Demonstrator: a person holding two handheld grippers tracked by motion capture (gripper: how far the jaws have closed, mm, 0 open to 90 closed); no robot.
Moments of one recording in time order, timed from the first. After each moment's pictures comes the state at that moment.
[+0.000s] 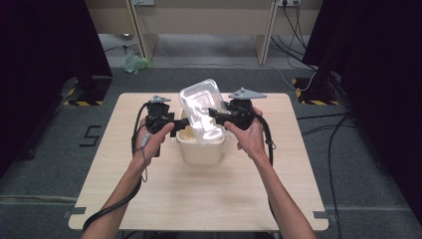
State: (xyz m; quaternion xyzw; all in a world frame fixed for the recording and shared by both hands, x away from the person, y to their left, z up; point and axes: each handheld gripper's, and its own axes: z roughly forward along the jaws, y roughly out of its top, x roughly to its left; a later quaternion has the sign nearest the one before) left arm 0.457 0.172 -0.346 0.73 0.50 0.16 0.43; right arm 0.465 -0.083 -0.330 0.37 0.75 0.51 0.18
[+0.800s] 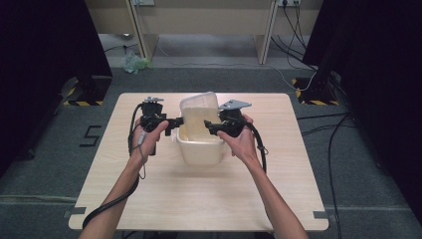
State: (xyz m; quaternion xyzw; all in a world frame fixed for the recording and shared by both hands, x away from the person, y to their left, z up) left arm 0.472 0.194 -0.363 0.72 0.54 0.16 0.42; right arm 0.475 -0.066 -0.375 0.37 0.79 0.46 0.18
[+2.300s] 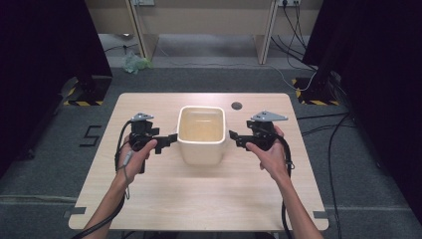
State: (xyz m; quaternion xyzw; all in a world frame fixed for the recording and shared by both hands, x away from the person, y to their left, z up) left arm 0.420 0.217 -0.379 0.73 0.50 0.13 0.44; right arm 0.436 -0.147 -0.379 0.41 0.76 0.47 0.18
